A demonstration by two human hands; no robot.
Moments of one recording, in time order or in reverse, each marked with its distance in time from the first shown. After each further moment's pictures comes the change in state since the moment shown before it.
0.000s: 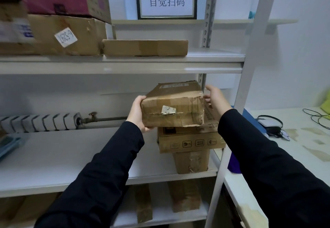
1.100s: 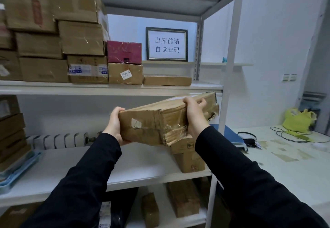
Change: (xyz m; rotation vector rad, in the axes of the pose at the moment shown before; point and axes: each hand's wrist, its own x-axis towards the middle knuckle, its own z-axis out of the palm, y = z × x) left_hand -0.156 0.058 -0.161 0.005 -0.061 0.098; right_hand -0.275 -0.055 0.115 0.124 0.176 -0.058
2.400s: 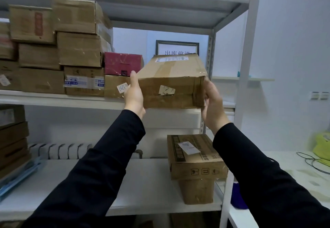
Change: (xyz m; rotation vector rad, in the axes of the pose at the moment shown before) left_hand 0.018 0.075 0.123 -0.178 -0.013 0.561; right_hand 0.104 -0.061 -0.031 0.260 -0.453 -0.569
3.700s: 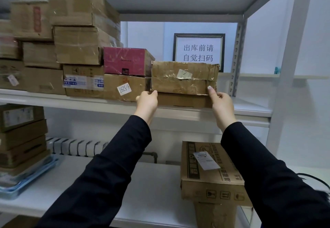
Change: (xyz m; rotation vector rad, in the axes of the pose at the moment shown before) left_hand 0.086 -0.057 0.020 0.676 0.174 0.018; right_hand 0.125 0.106 -0.041 -0.470 0.211 0.141
